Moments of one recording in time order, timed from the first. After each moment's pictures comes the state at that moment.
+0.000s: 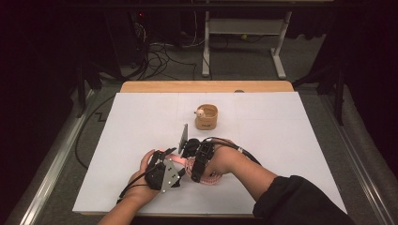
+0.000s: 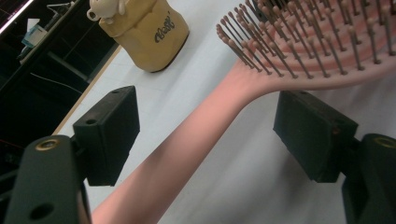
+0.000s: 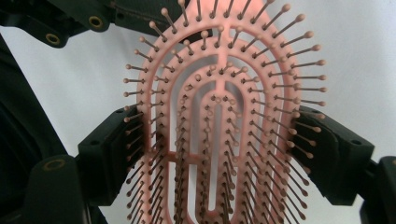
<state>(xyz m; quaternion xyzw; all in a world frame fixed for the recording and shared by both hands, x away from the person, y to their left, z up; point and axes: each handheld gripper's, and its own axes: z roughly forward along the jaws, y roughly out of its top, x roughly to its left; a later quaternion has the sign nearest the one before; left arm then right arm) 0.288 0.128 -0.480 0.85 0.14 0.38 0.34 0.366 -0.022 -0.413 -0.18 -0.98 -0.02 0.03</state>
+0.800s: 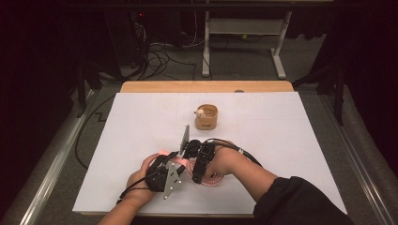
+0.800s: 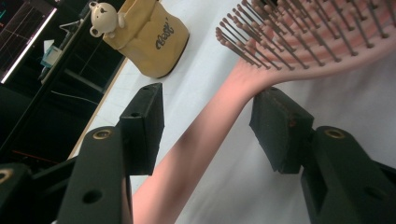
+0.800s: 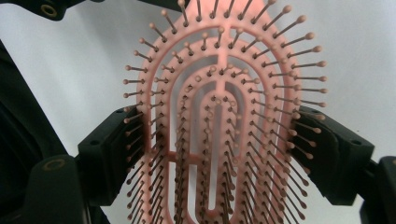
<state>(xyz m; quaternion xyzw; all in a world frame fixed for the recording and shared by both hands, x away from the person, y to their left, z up) 0.280 0.125 -0.482 0.85 0.09 0.42 0.31 0.365 -0.025 -0.419 -0.19 -0.98 -0.02 0.04</state>
